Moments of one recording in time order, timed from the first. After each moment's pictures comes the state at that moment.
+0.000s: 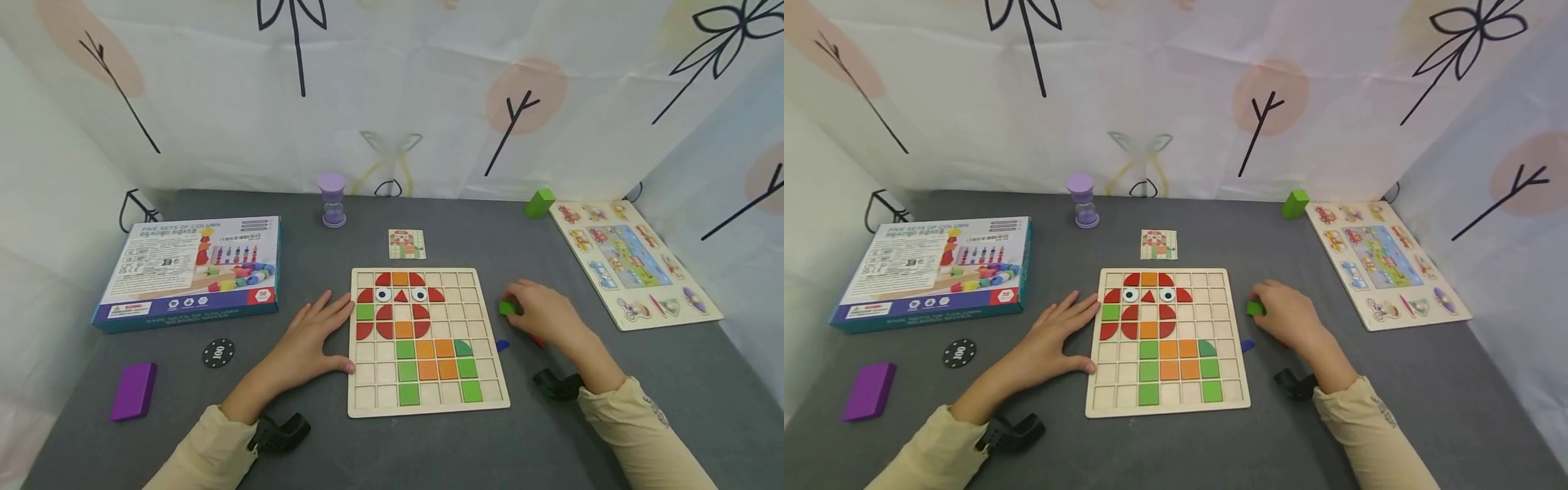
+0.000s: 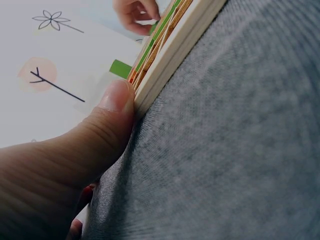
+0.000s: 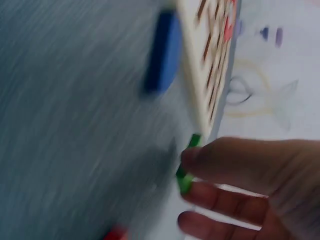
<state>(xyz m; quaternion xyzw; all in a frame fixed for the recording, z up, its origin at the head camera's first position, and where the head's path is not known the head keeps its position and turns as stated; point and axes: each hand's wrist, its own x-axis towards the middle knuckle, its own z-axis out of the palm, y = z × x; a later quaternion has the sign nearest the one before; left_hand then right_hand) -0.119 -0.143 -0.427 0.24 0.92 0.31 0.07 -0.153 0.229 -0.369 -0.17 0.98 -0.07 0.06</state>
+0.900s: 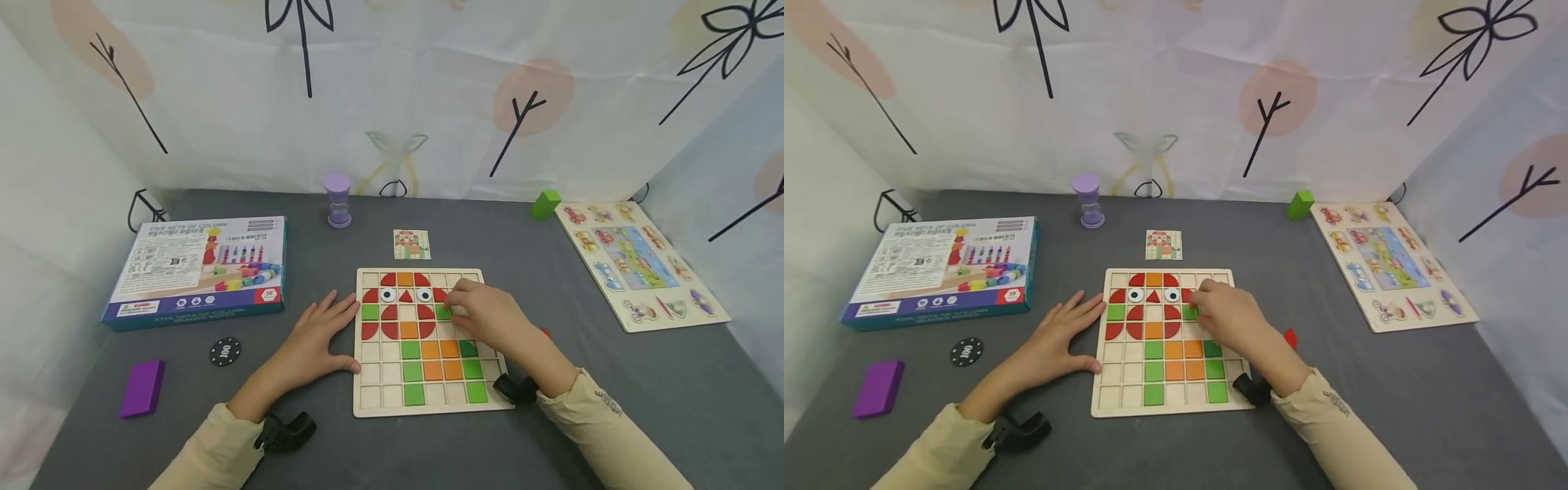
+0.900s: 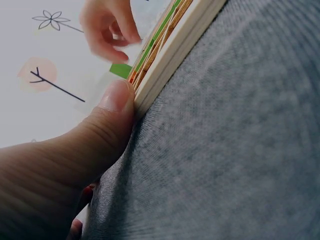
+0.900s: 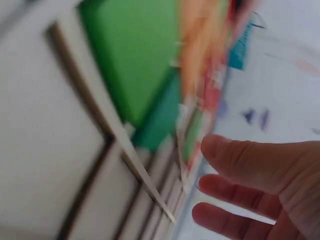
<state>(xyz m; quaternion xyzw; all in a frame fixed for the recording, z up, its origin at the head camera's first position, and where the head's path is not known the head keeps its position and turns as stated) -0.118 -0.143 -0.427 0.25 0.92 0.31 0.06 -0.147 0.155 -0.366 -0.26 0.96 -0.07 0.03</state>
